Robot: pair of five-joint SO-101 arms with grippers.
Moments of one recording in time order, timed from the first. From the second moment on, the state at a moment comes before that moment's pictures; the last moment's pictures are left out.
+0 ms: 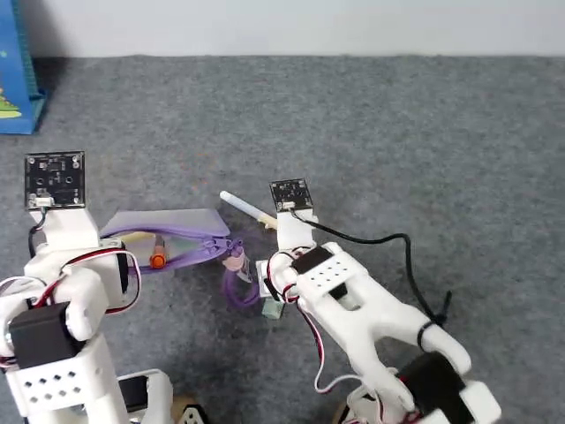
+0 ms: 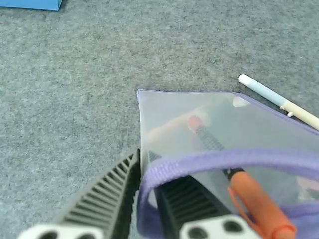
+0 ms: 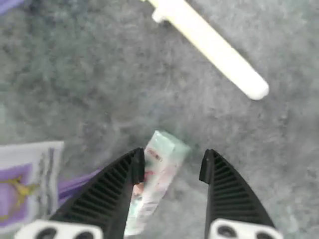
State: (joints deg) left arm -17.8 -58.0 32.0 89.6 -2.0; right arm -34.9 -9.9 48.9 41.1 -24.2
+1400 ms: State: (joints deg) left arm -17.8 -58.0 32.0 89.6 -2.0; right arm -38.6 -39.2 47.0 69.4 -30.0
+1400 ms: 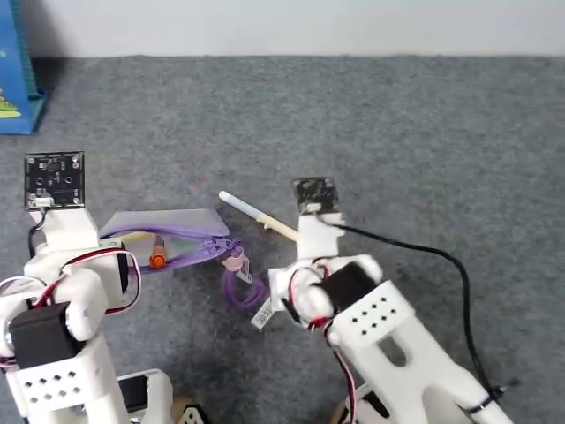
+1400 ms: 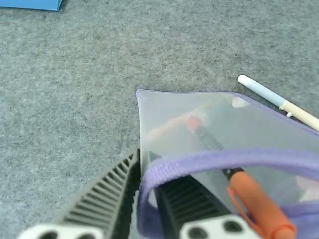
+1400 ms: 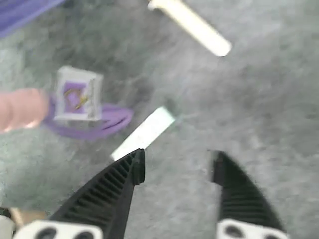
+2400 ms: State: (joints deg) left arm -18.0 -58.4 33.4 89.6 -2.0; right arm -41.6 -15.9 57.9 39.4 -33.1
